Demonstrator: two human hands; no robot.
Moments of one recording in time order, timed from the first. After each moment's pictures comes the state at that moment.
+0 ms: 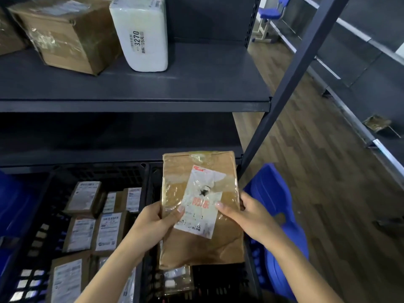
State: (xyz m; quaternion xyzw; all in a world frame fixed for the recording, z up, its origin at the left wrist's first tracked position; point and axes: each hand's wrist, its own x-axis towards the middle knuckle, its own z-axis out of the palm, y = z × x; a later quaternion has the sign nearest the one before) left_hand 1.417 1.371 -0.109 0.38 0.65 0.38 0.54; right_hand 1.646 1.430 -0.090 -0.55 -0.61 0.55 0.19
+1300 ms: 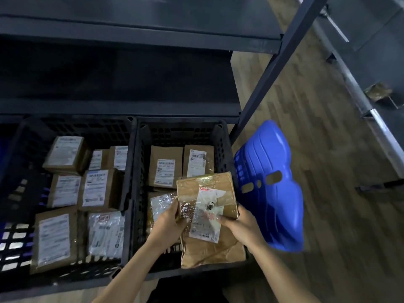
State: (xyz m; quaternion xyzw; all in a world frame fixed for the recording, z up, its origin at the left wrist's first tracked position) left_hand 1.474 1.312 -0.269 0.49 0.70 0.18 0.49; right_hand 1.690 1.353 -0.259 -0.68 -0.50 0.53 0.12
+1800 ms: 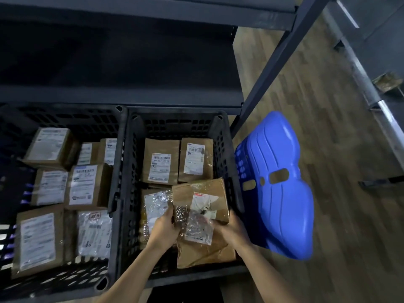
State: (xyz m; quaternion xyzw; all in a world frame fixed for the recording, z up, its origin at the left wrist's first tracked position) left_hand 1.483 1.317 -0.335 0.43 0.74 0.15 0.50; right_hand 1.685 1.354 -0.342 -0.70 -0.45 0.55 0.07
